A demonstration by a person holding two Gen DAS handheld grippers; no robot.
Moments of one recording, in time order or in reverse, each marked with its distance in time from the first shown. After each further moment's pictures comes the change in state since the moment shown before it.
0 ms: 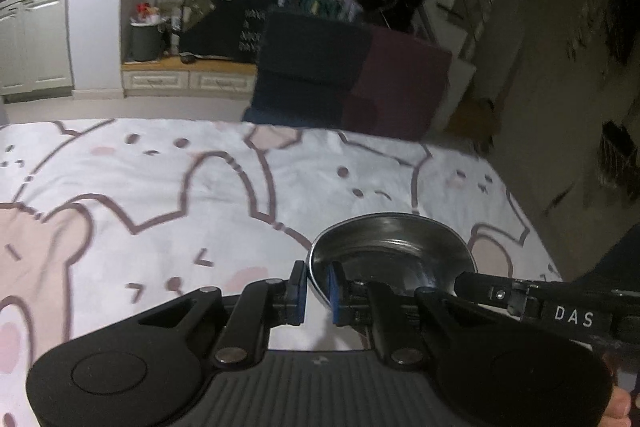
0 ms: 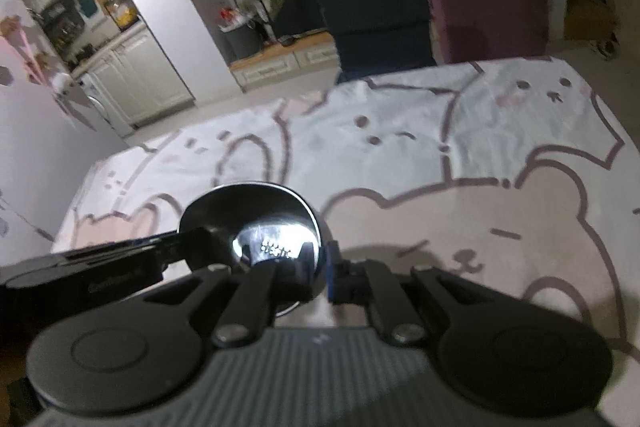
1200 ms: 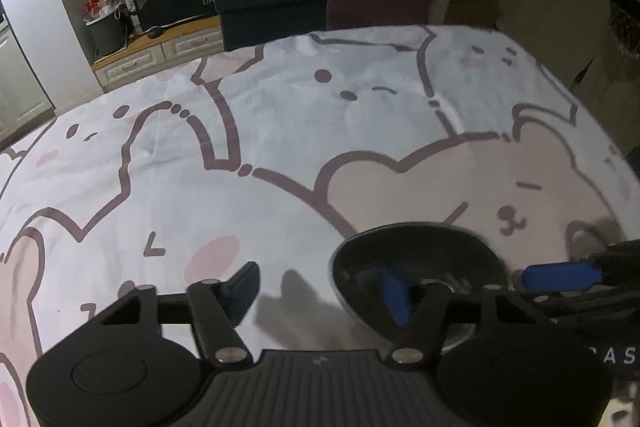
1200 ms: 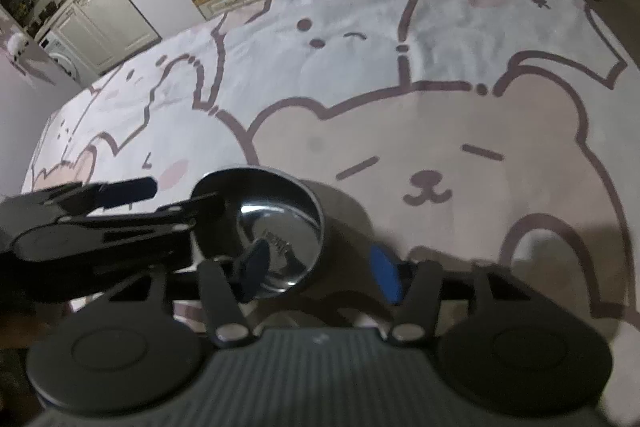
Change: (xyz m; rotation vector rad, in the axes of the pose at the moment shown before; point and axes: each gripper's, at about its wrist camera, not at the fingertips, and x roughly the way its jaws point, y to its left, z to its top) left arm 0.126 -0.042 -0.023 0.283 0.243 0.100; right arm 0.065 -0.056 -0.027 0.046 0.252 -0.076
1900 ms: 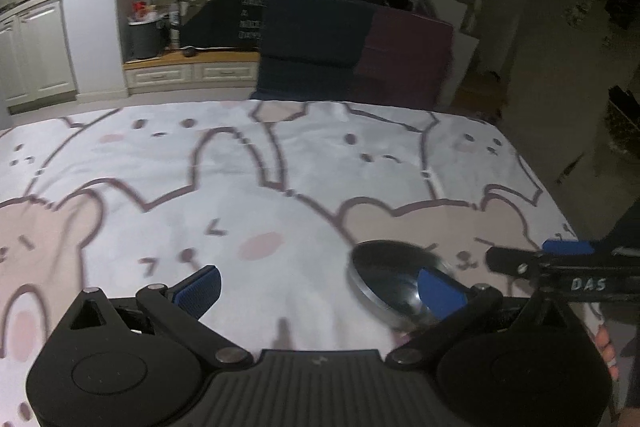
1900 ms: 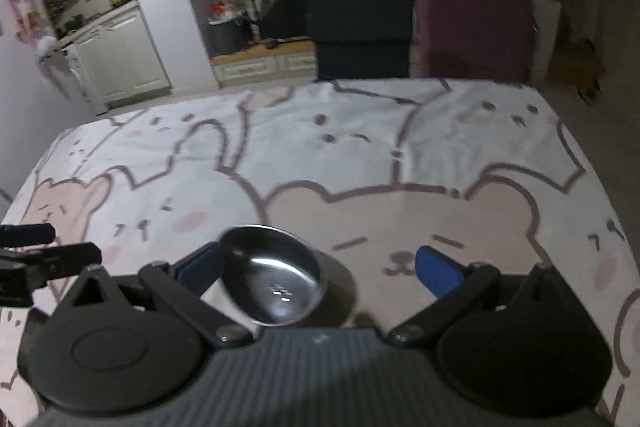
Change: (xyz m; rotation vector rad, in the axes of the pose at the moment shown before) left arm -0.103 0.035 -0.035 -0.203 -0.177 -0.068; right arm -0.071 0.016 -0.018 -0.138 -0.274 -0.071
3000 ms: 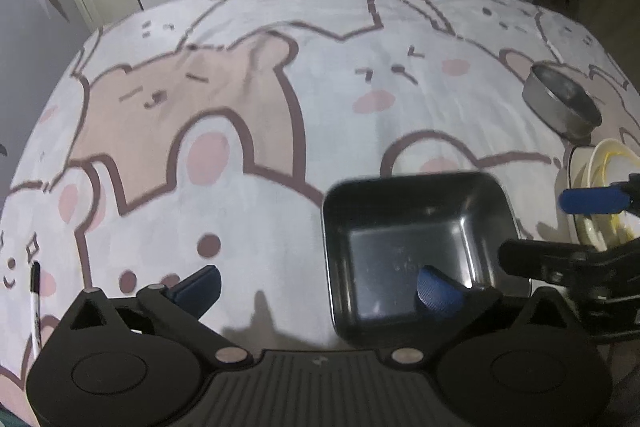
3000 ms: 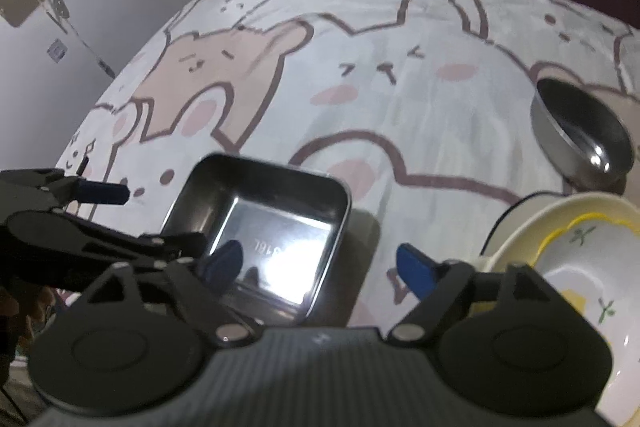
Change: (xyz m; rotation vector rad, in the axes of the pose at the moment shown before) left arm -0.079 0.161 -0.122 0.014 0.243 0.230; right arm 0.012 0.227 -0.103 -0.191 0.244 0.253
